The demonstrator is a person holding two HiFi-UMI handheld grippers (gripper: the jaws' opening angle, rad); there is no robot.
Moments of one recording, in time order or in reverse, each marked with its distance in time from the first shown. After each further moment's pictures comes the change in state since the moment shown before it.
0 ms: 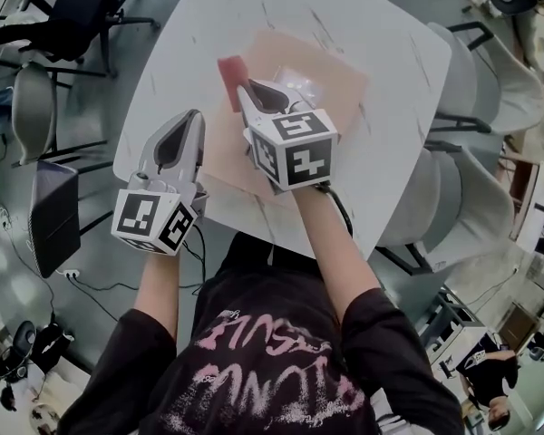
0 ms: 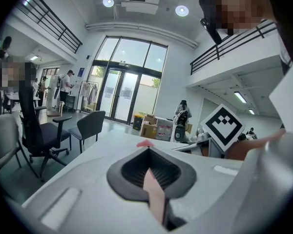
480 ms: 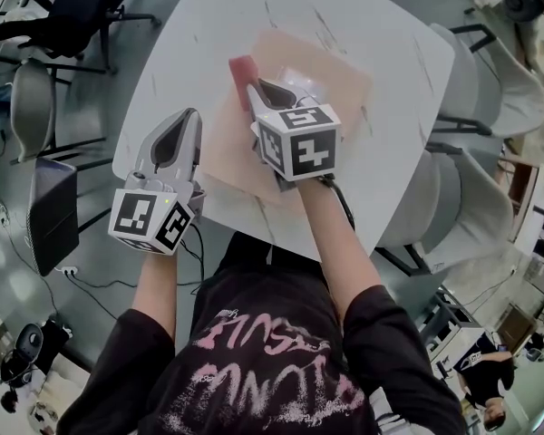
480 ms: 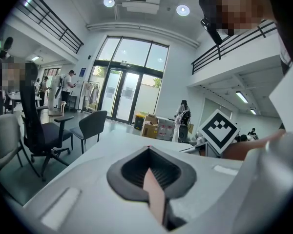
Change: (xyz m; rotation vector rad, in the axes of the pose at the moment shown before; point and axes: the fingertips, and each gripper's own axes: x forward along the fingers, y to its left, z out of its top) left arm 0.000 0.010 -0.001 -0.004 -0.004 0.016; right arm 0.009 -0.019 -0.012 0.019 0.070 -0.033
